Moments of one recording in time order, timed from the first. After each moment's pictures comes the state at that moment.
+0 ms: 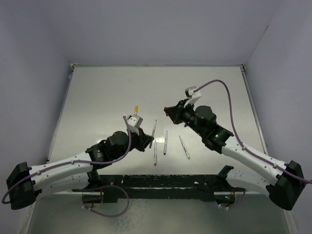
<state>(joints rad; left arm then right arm) -1.04 0.86 0.48 0.06 -0.22 -0.54 0.74 1.05 0.78 0.11 0.10 0.42</state>
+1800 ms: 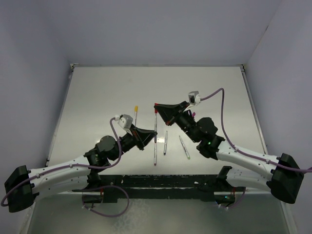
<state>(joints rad) -1.04 0.79 0.35 0.53 -0.15 -0.53 0.93 1.07 0.63 0.70 0.19 0.54</state>
